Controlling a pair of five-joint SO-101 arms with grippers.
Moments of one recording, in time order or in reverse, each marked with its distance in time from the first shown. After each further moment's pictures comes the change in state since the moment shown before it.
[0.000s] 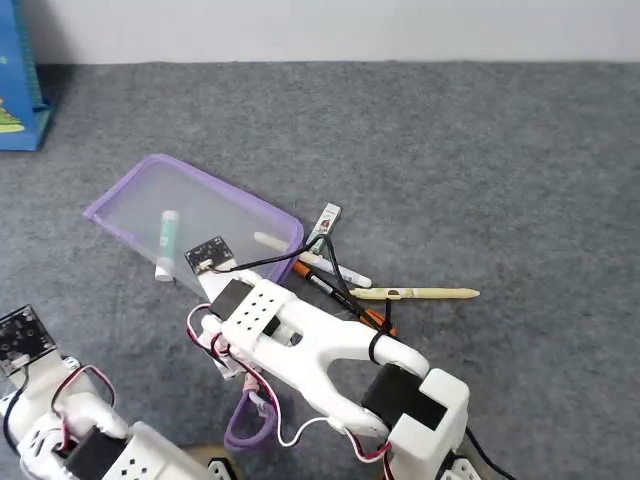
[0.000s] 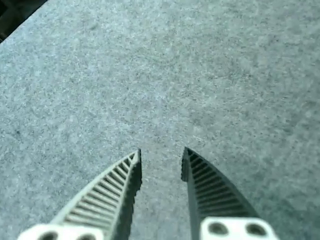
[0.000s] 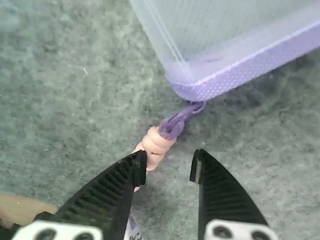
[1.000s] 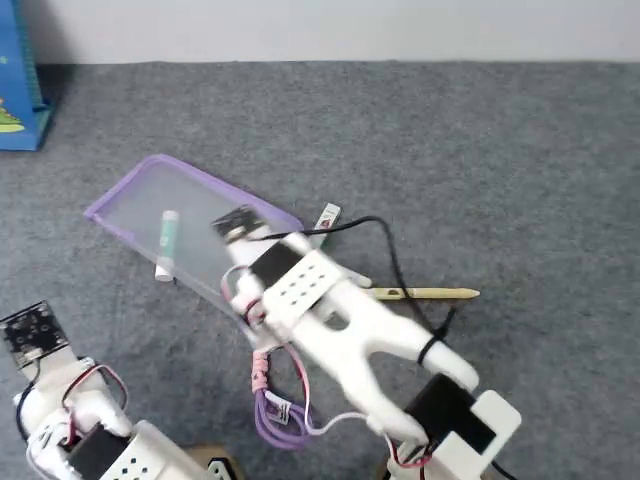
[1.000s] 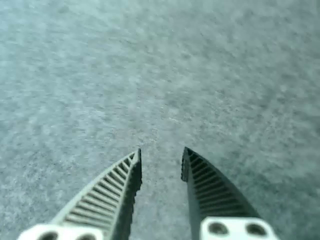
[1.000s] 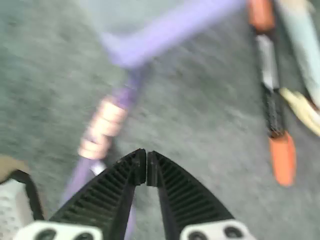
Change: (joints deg) left arm 4.5 0.0 0.7 5.1 0.0; right arm 7.1 -13.4 0.4 10.5 11.7
